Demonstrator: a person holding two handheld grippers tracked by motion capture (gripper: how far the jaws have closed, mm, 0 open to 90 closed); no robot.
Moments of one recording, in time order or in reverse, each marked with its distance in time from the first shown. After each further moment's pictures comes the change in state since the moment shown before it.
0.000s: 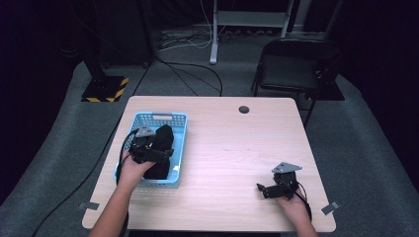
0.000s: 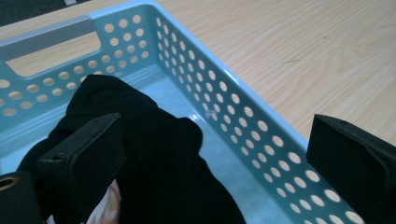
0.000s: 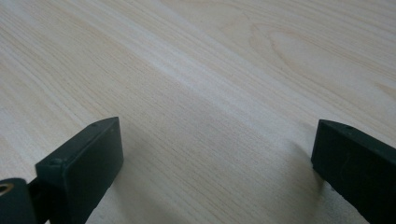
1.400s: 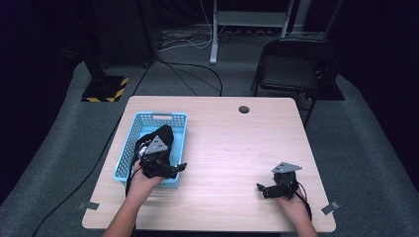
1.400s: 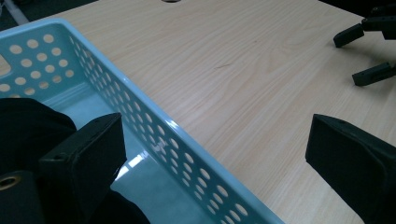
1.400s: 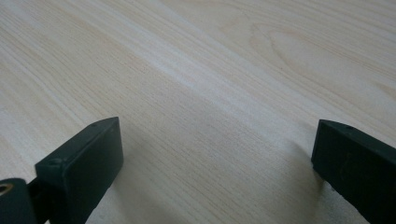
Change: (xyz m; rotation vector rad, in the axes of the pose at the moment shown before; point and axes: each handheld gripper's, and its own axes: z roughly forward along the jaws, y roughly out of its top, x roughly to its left) left arm -0.057 -0.013 -0.003 -0.076 -0.117 0.088; right arm 0.000 0.000 0.000 0.000 0.000 0.000
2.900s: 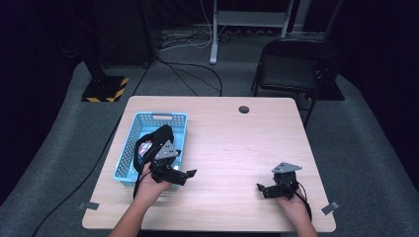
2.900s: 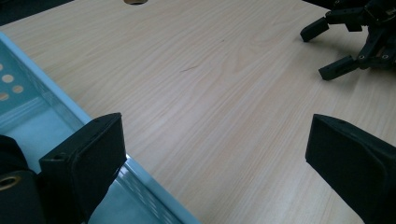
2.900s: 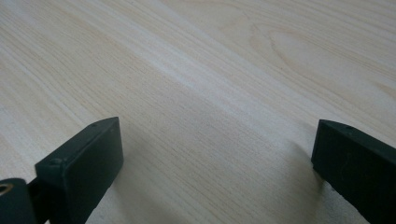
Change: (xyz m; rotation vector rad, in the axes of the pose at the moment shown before) left arm -0.026 0.004 0.012 0.002 -0.074 0.054; right arm 0.000 0.000 0.000 0.000 0.000 0.000
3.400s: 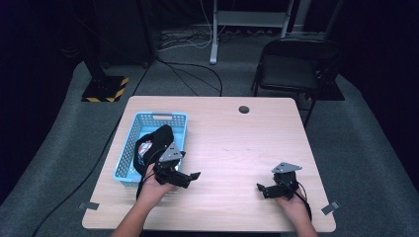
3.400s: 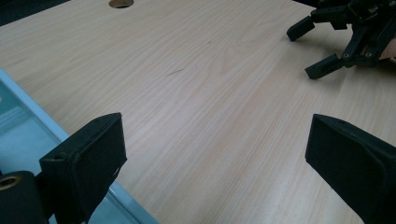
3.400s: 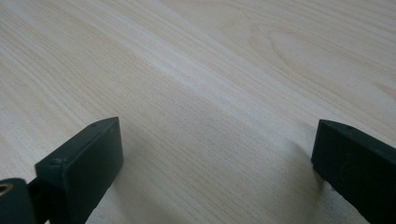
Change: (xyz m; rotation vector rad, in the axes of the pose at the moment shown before) left arm -0.010 0.003 0.006 0.003 -0.028 0.025; right arm 0.000 0.000 0.000 0.000 0.000 0.000
